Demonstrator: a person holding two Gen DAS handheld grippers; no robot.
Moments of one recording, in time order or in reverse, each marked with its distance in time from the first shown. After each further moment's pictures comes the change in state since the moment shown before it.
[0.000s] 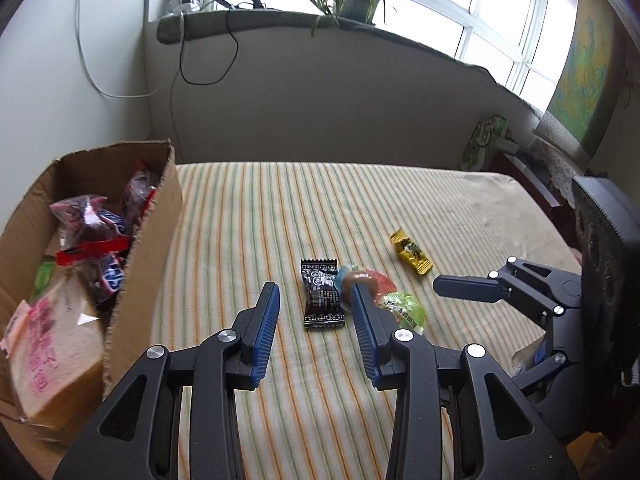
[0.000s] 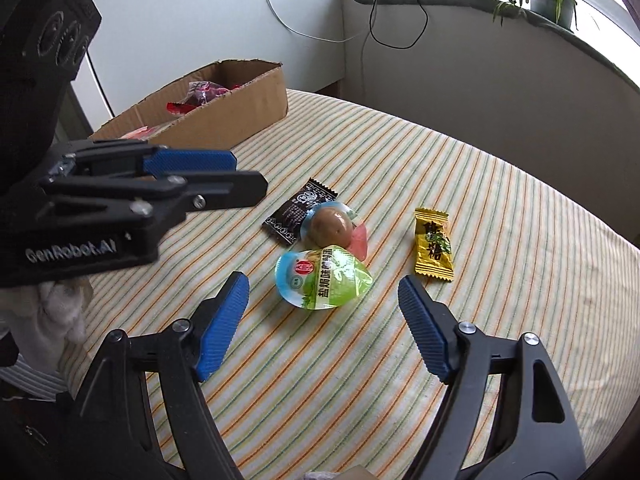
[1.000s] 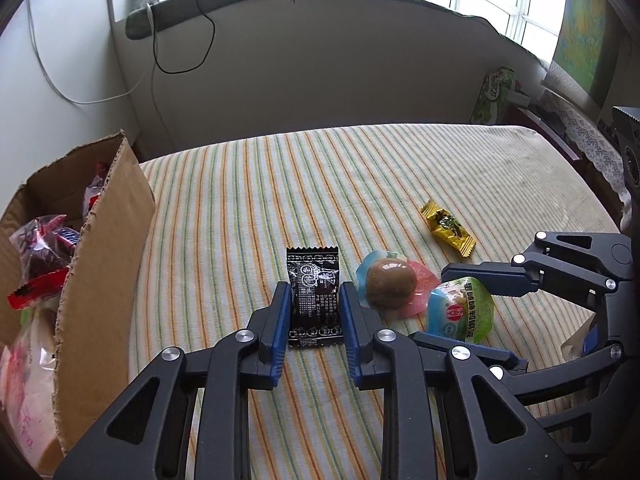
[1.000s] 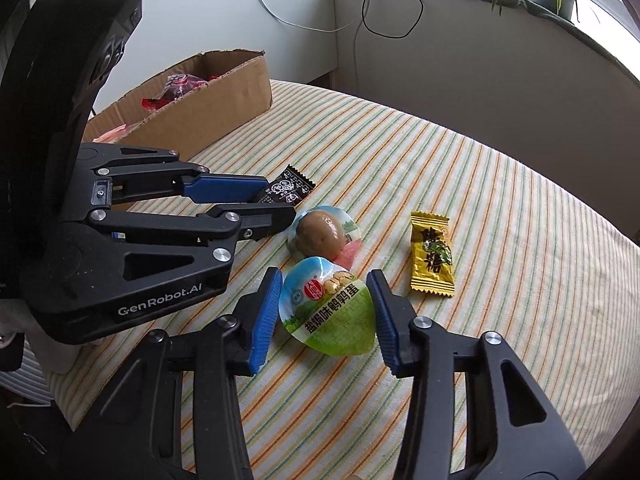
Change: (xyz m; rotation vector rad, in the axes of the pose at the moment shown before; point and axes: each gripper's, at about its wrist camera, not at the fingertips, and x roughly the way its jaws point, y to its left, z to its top) left arm 0.041 -0.008 0.001 0.117 0.083 0.058; right arm 0.023 -0.009 0.009 0.011 0.027 -0.013
